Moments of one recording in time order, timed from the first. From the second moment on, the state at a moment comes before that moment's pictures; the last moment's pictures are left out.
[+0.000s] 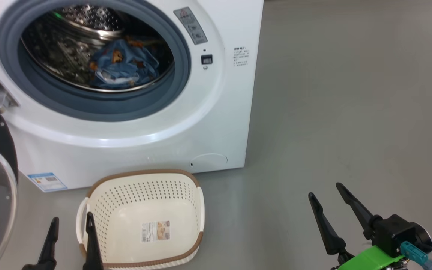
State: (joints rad) left arm 0.08 0.41 -0.44 -0.14 -0.55 0.48 -0.25; right arm 0.05 -0.10 0.10 -0.08 0.16 0.13 -0.10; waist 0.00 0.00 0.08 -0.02
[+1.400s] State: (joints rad) left arm 0.10 0.41 -0.43 -0.12 -0.53 0.47 -0.25; right arm 0.09 -0.09 0.08 -0.11 0.15 0.13 -0.08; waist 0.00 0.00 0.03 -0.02
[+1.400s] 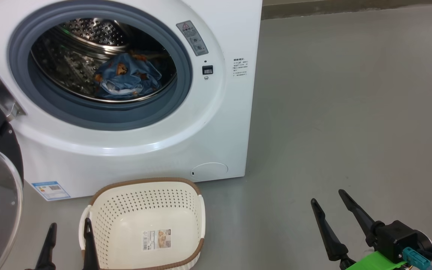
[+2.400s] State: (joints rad) left arm 0.10 0.41 -0.43 -0.12 -0.51 0.47 -0.25; right arm 0.09 -0.09 0.08 -0.11 0.15 0.13 -0.08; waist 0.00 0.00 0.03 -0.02
